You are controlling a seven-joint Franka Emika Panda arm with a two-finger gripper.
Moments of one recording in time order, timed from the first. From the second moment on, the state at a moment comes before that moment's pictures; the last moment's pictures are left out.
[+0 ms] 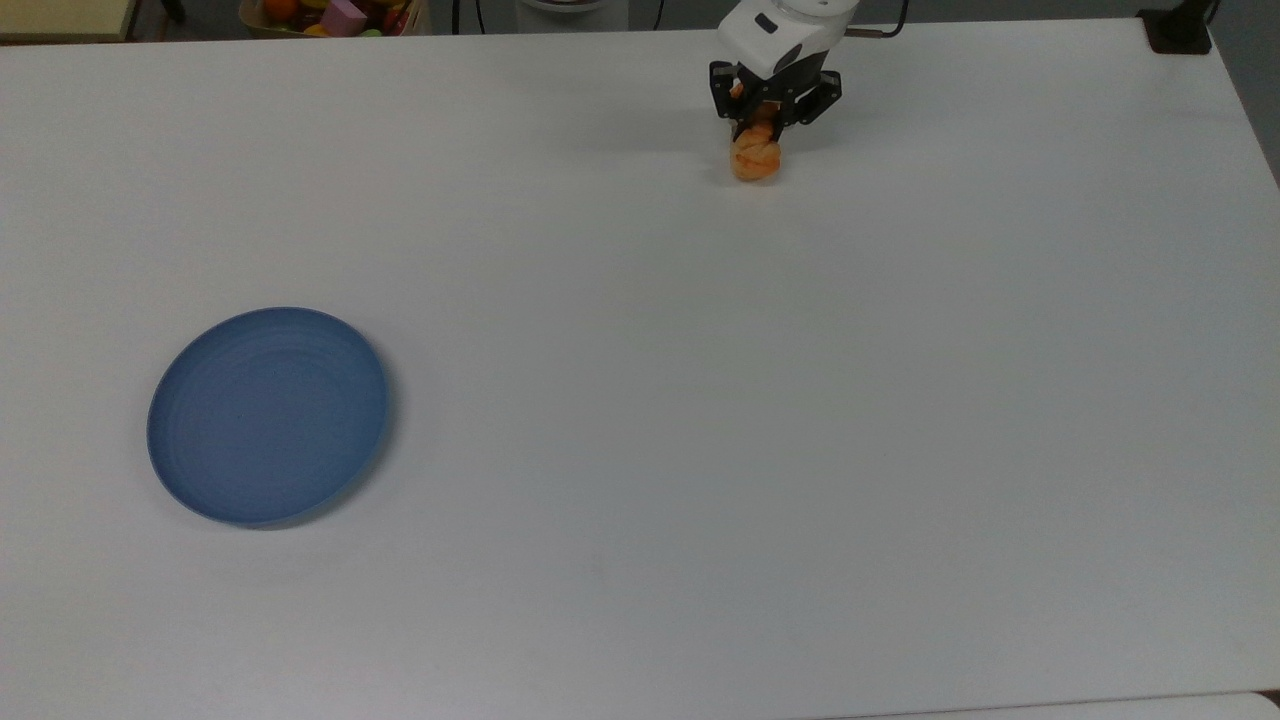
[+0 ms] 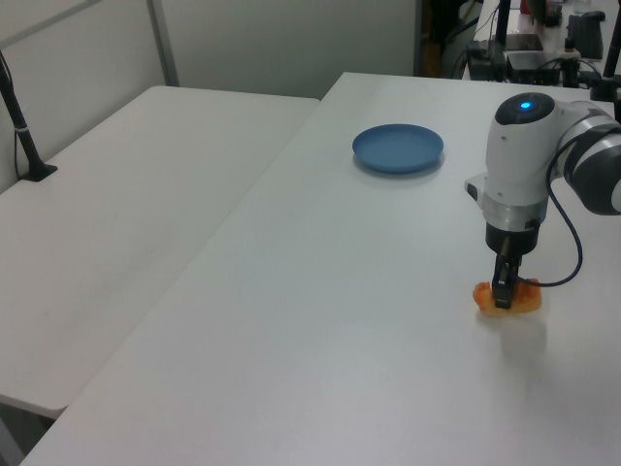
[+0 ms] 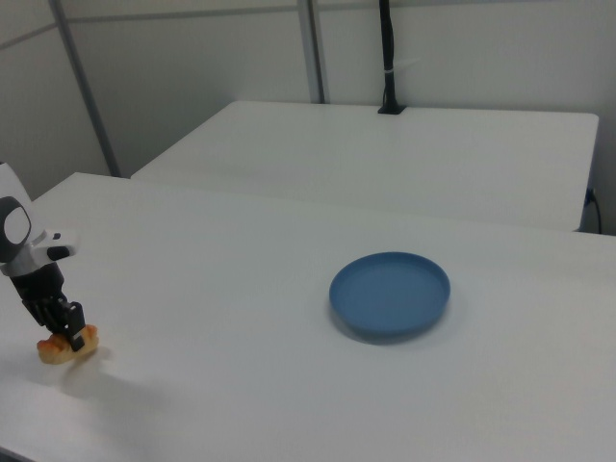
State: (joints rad) arm 0.10 0.02 0.50 -2.30 -0.12 2.24 0.62
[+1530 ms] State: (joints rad) arm 0.04 0.03 0.38 -1.88 -0.10 1.84 0.39
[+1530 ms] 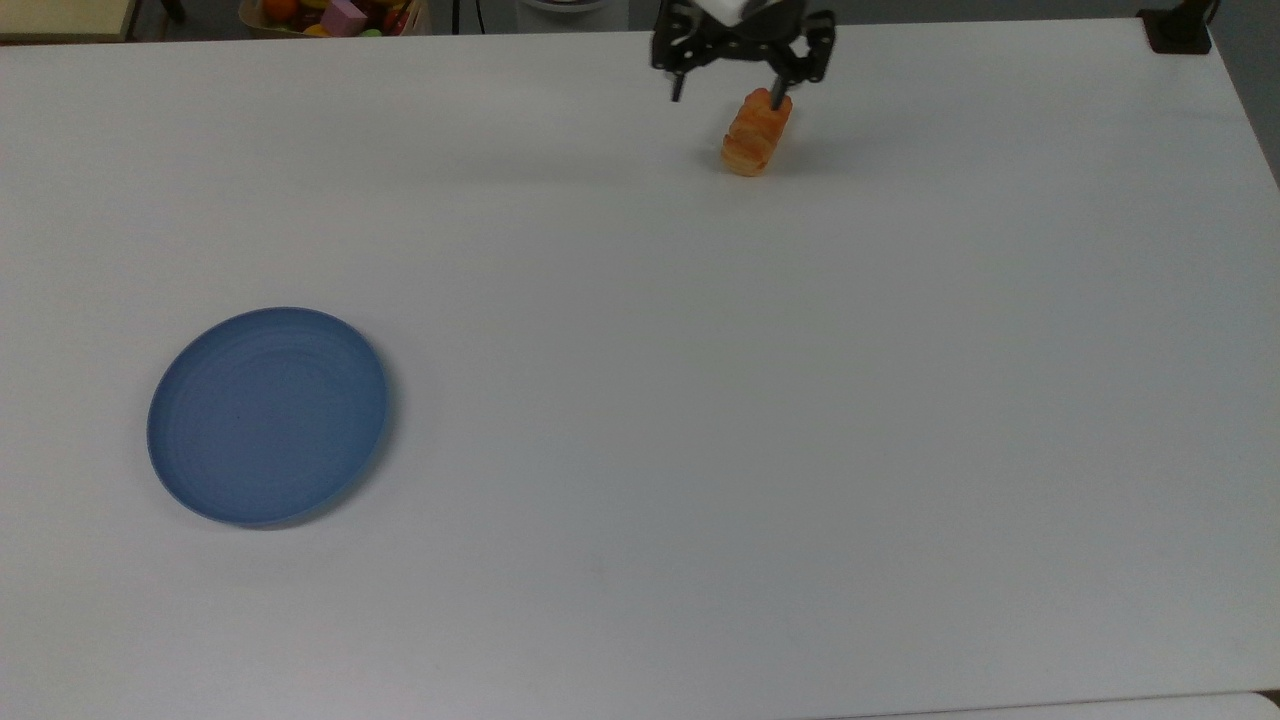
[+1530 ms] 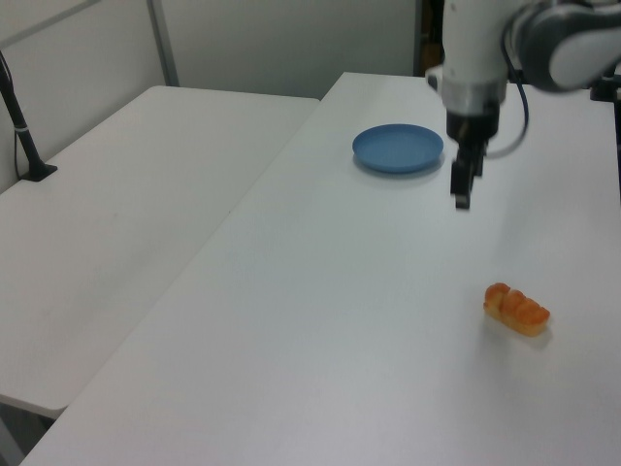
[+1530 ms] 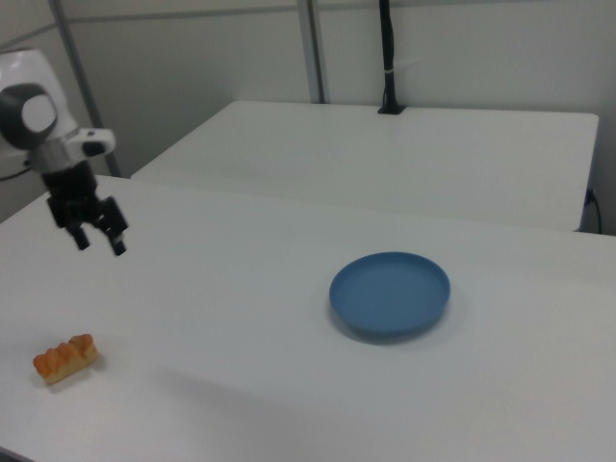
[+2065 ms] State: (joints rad) arm 0.04 0.01 0.07 -1.63 -0.03 1.58 0.01
